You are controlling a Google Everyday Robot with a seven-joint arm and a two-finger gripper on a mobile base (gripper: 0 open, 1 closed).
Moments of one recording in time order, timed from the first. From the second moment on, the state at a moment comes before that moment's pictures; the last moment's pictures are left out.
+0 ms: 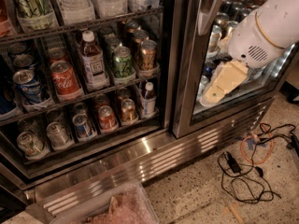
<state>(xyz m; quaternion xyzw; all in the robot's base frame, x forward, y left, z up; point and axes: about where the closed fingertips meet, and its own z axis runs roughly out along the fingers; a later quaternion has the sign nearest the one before) 0.513 -0.149 0.947 -0.55 0.79 0.06 0.27</state>
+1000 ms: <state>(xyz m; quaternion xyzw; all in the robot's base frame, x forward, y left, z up) 0.528 -0.105 0.920 -0.54 0.77 0.14 0.31</state>
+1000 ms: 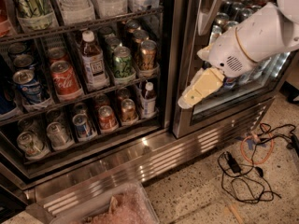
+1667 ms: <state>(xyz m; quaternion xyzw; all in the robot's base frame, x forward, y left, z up) 0.537 -0.064 0.909 -0.54 0.74 0.20 0.35</state>
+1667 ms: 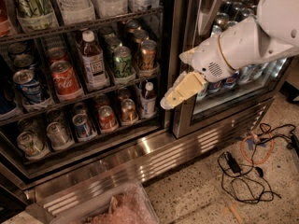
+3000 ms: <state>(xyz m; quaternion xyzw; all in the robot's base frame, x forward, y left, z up) 0.557 -0.017 0.849 -0.54 0.72 0.26 0.35</state>
